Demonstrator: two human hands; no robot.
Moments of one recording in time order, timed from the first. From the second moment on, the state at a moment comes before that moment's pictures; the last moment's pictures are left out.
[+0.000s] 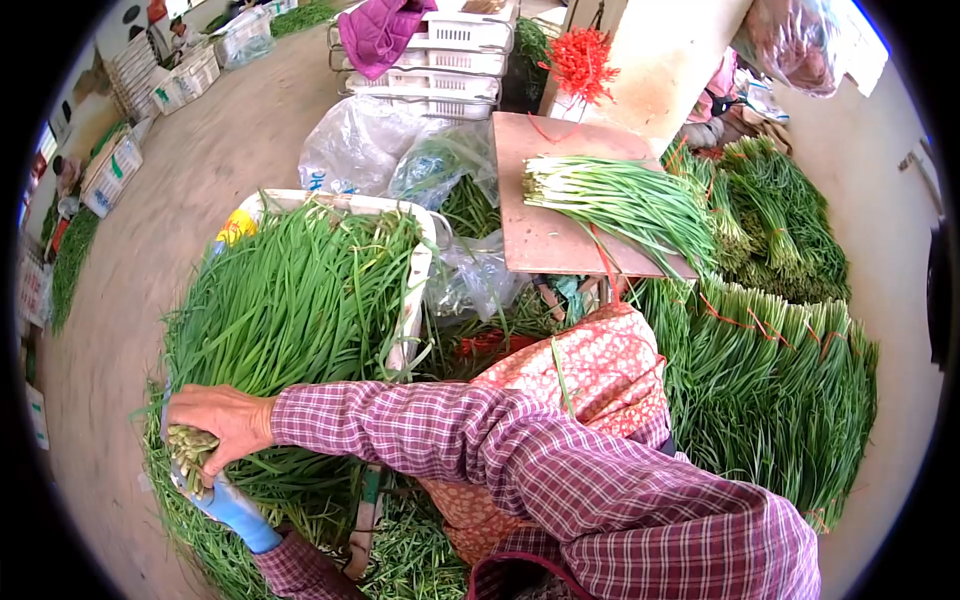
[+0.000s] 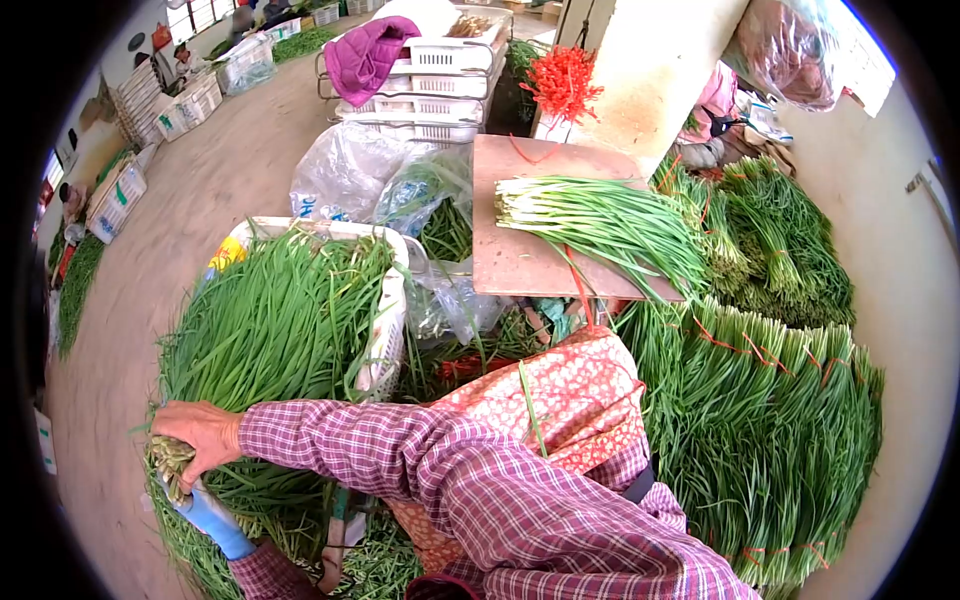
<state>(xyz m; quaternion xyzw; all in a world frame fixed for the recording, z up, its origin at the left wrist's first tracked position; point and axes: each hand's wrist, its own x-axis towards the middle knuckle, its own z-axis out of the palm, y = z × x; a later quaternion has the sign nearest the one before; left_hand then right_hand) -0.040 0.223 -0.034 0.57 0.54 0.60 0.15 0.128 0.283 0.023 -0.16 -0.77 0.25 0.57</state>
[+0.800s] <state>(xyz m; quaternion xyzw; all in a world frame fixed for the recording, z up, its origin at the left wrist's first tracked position) -0.061 0.248 -0.049 0.45 0.55 0.57 0.41 0.141 0.294 0.023 -0.07 -0.79 0.28 0.55</state>
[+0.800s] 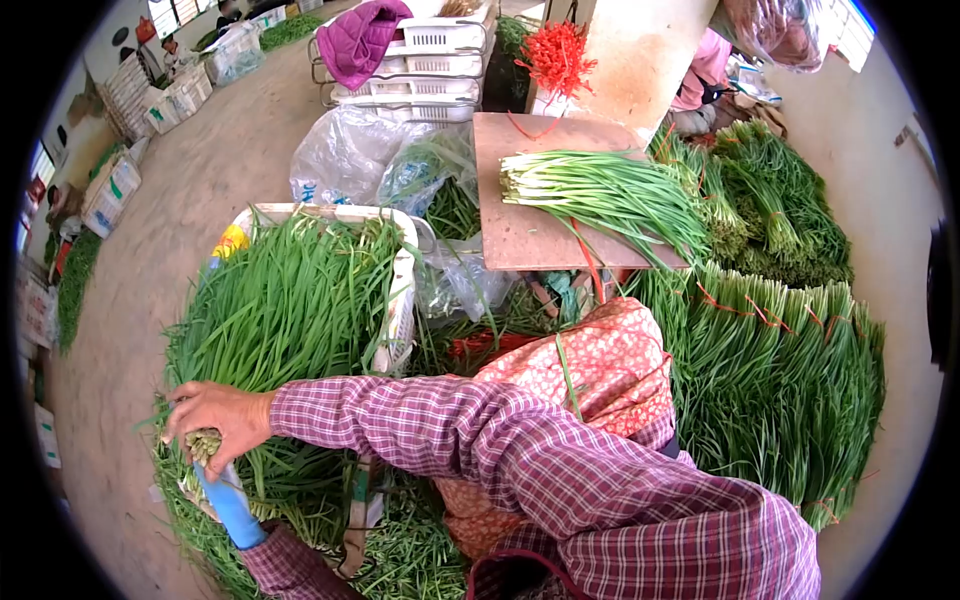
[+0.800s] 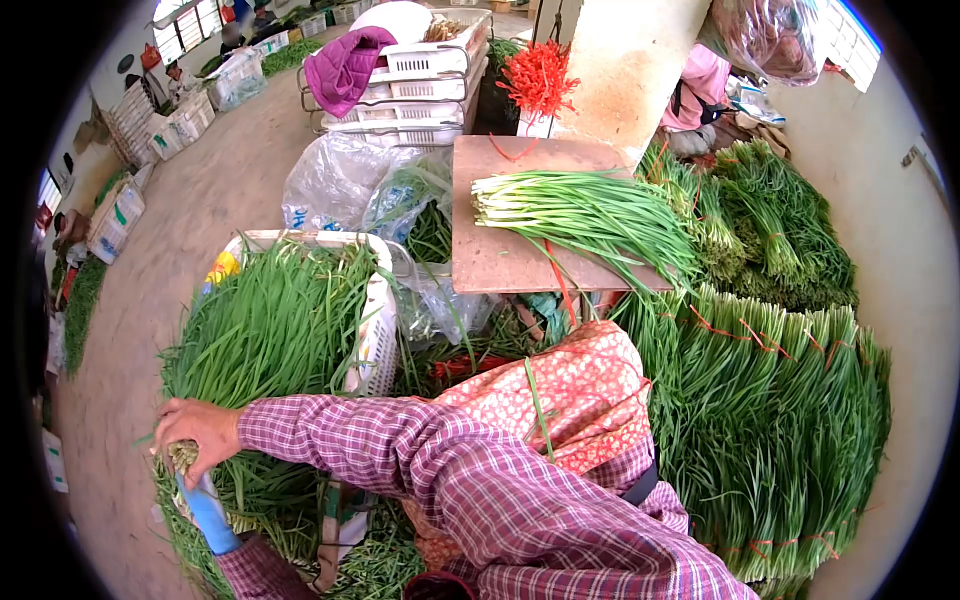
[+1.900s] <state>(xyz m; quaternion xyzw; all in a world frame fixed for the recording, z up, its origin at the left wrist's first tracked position) 0.067 0.288 -0.098 0.81 0.55 0.19 -0.10 0.306 0.263 0.172 -0.27 -0.58 0.20 0.74</state>
